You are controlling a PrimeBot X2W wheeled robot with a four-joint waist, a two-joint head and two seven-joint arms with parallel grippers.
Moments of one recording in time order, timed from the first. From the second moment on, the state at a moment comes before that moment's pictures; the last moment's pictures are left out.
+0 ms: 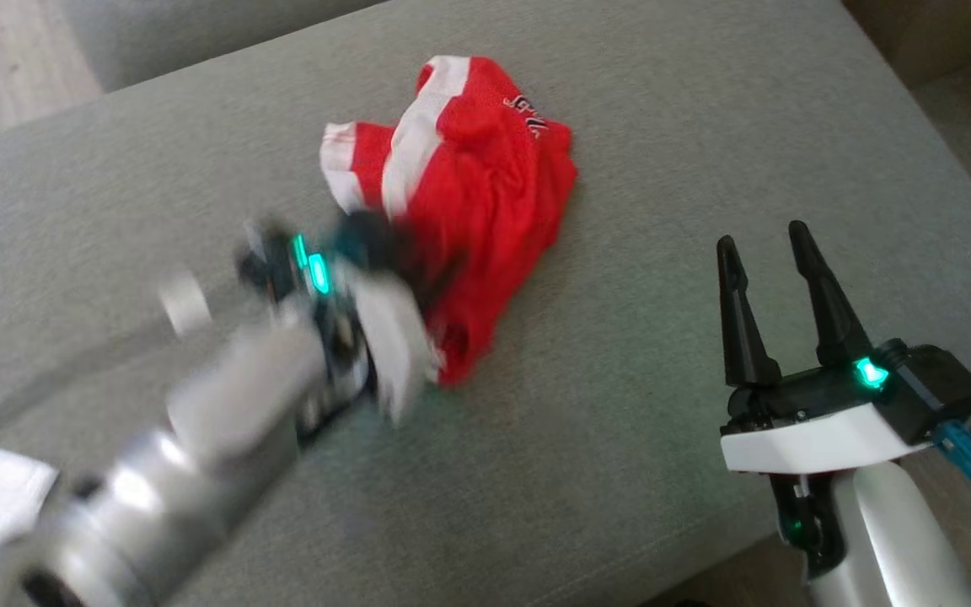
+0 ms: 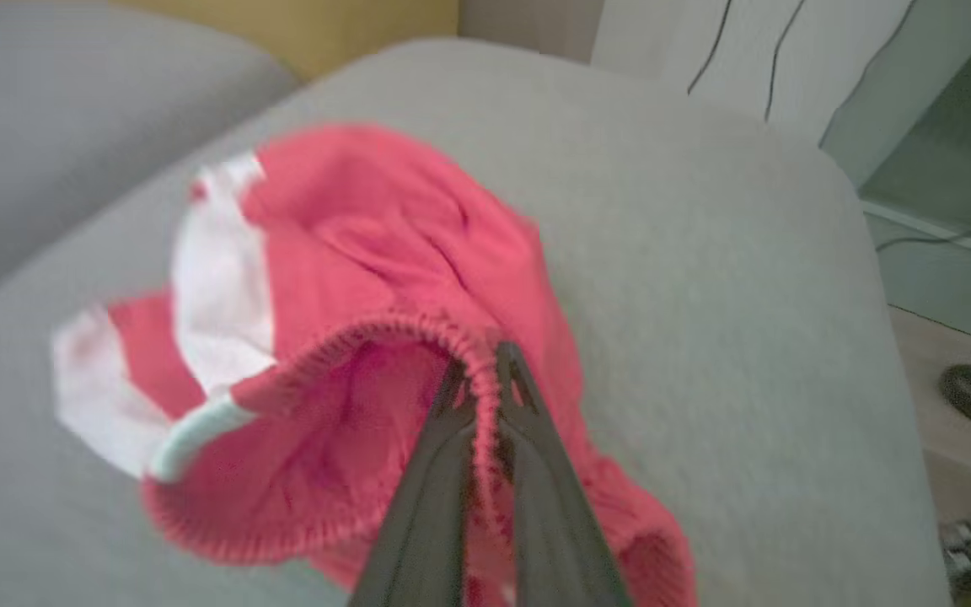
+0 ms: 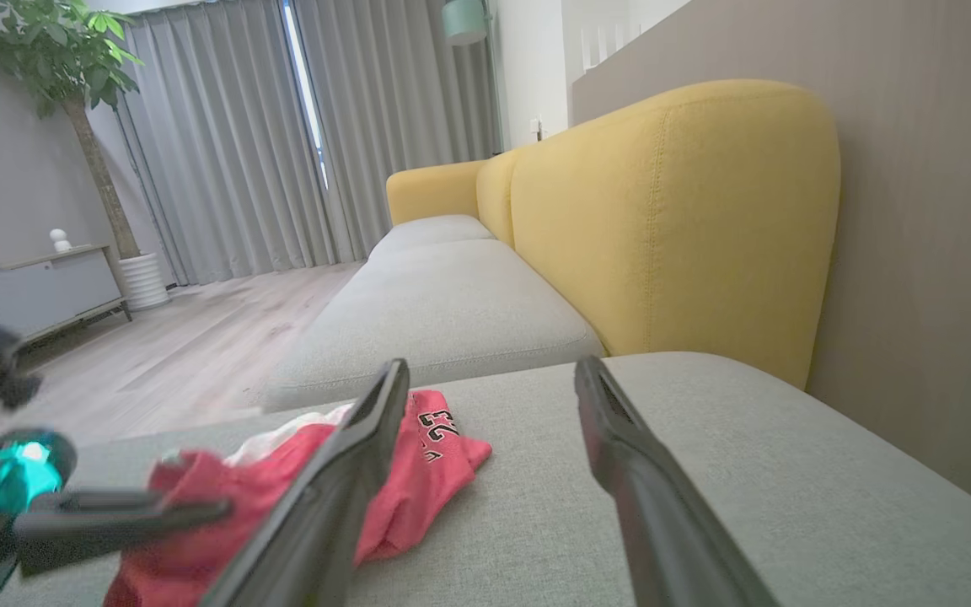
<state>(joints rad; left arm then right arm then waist) -0.88 0.29 -1.12 0.56 -0.77 -0.13 0.13 -0.13 -0.05 0.17 0.06 0.20 0.12 -0.26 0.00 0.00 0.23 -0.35</state>
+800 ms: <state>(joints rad) -0.21 0.18 -0.77 0.29 -0.53 0.35 -0.25 0.03 -0.05 0.10 0.17 0.15 0.12 -0.26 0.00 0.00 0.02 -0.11</state>
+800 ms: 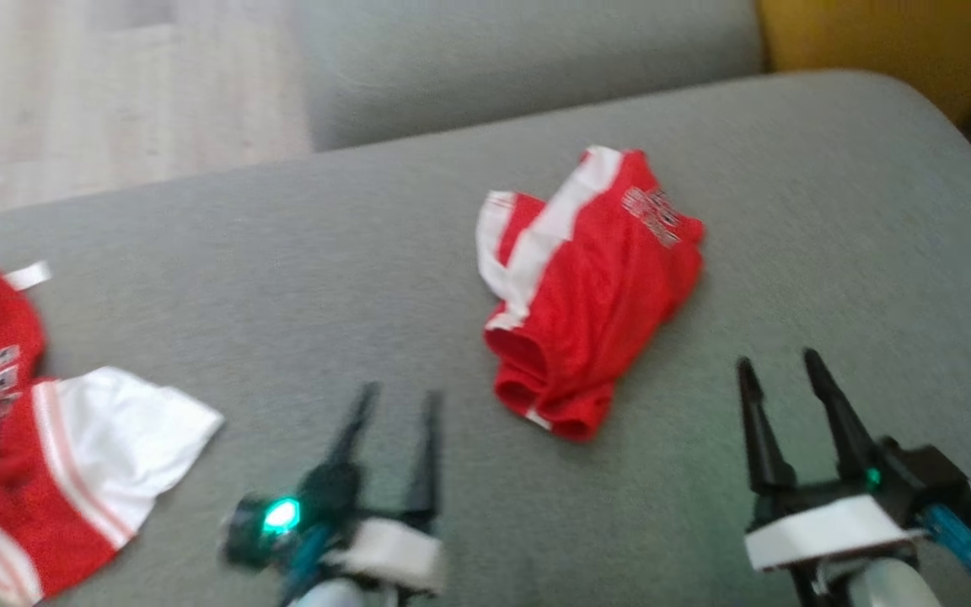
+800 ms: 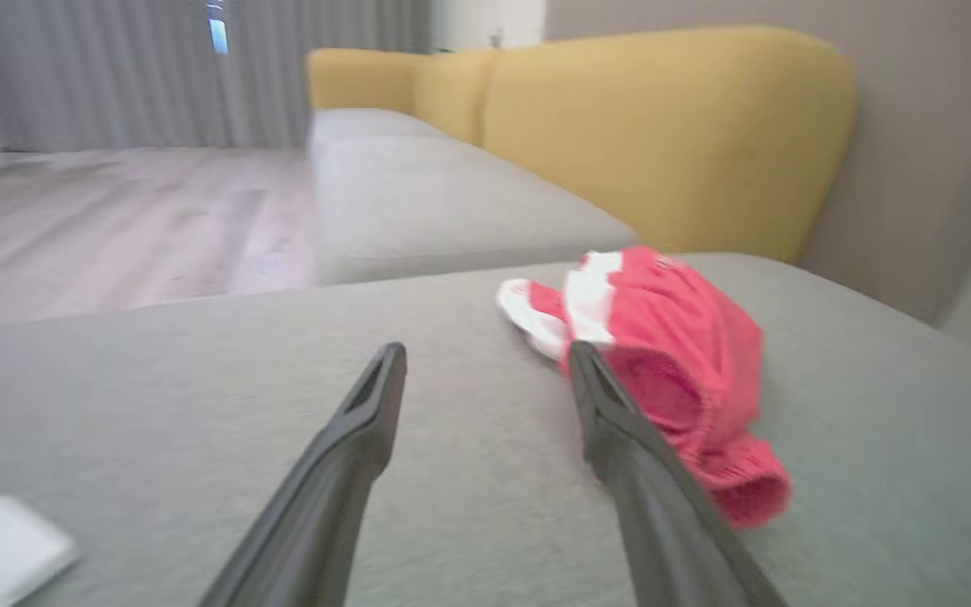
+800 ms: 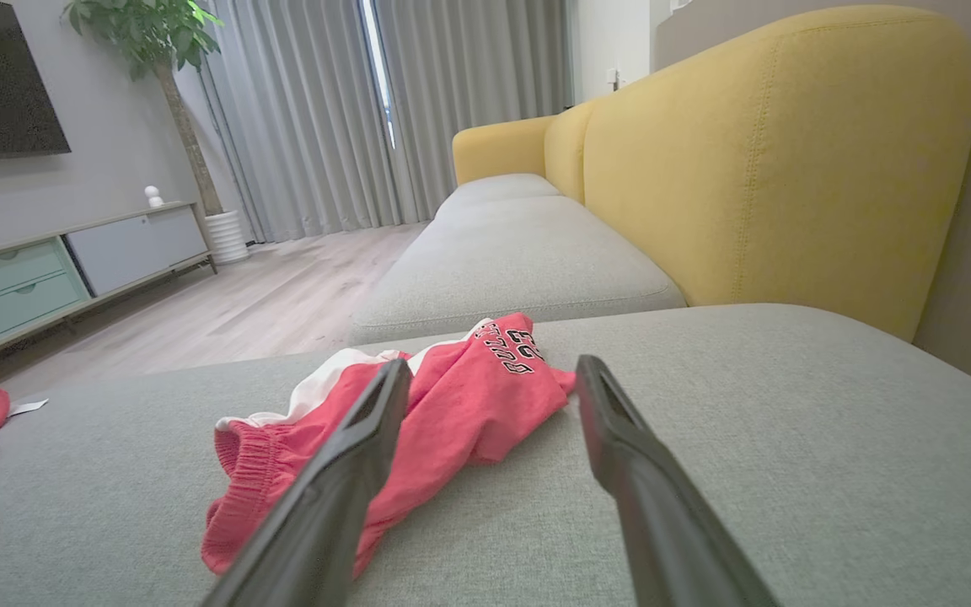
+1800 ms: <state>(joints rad) 0.25 0.06 -0.26 0.04 -0.19 0.14 -0.25 0.22 -0.04 0.10 0.13 0.16 0.12 -0.26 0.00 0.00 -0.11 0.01</state>
